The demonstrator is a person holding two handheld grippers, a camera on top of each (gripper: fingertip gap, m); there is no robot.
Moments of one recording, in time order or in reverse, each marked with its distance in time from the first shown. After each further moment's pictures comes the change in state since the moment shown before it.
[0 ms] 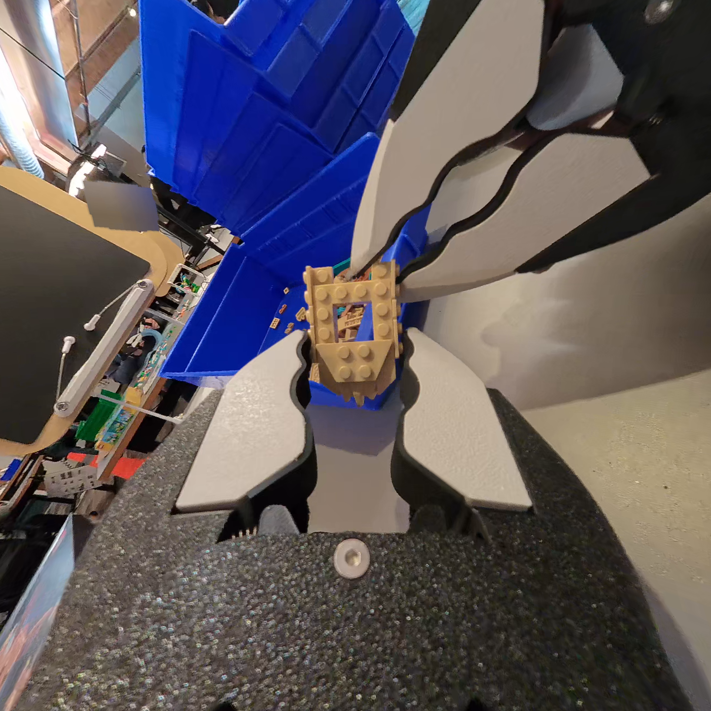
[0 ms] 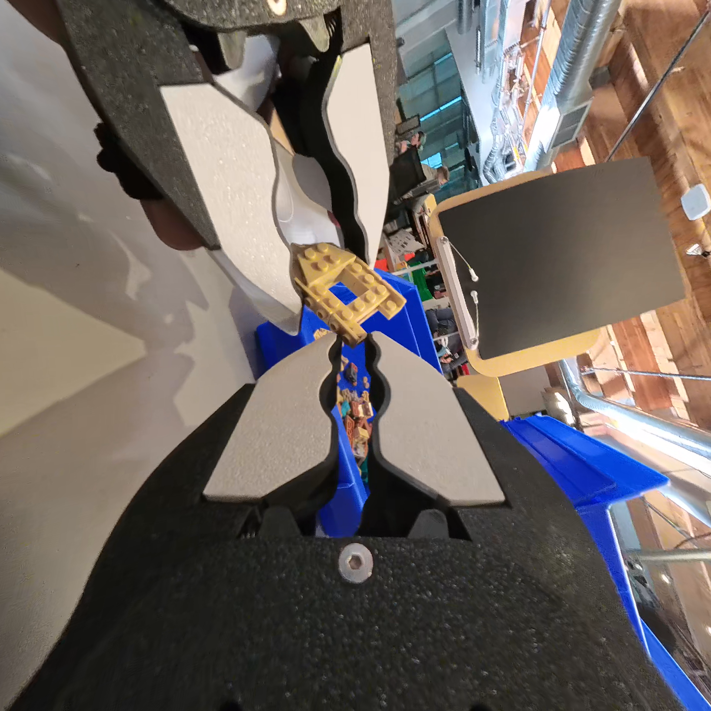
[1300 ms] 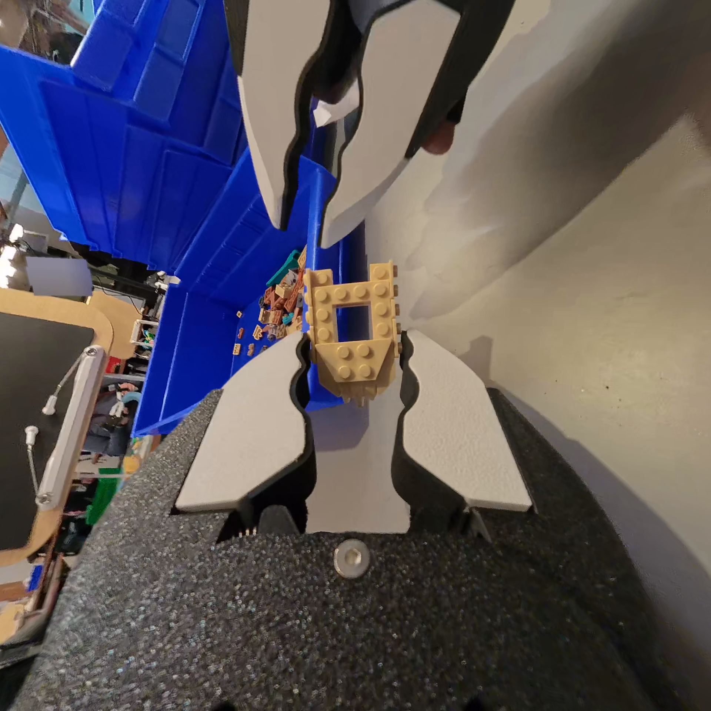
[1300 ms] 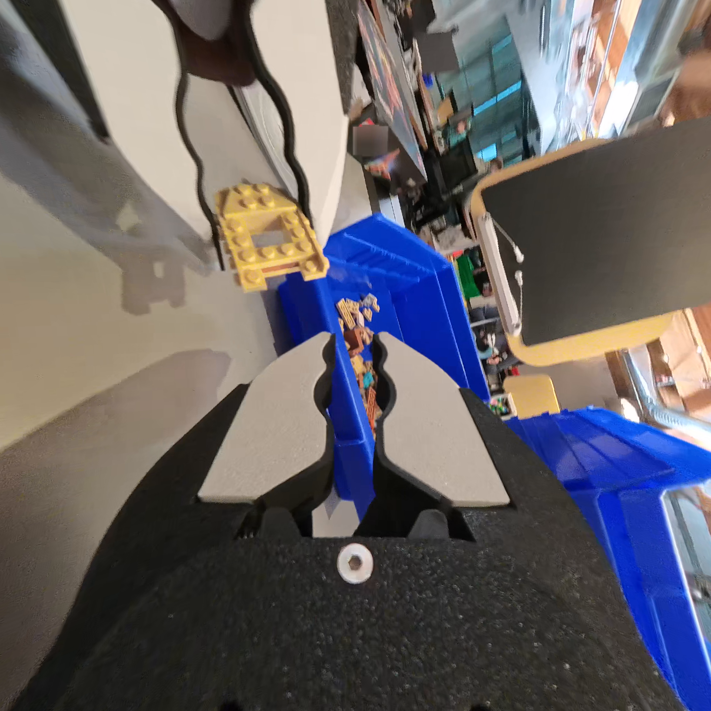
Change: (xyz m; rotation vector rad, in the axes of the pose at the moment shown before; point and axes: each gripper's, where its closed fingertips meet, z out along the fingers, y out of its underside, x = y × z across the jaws) left arm 0.036 0.010 -0.005 -0.003 0.200 0.232; right arm 0.000 0.030 -0.014 -0.003 -0.141 0.058
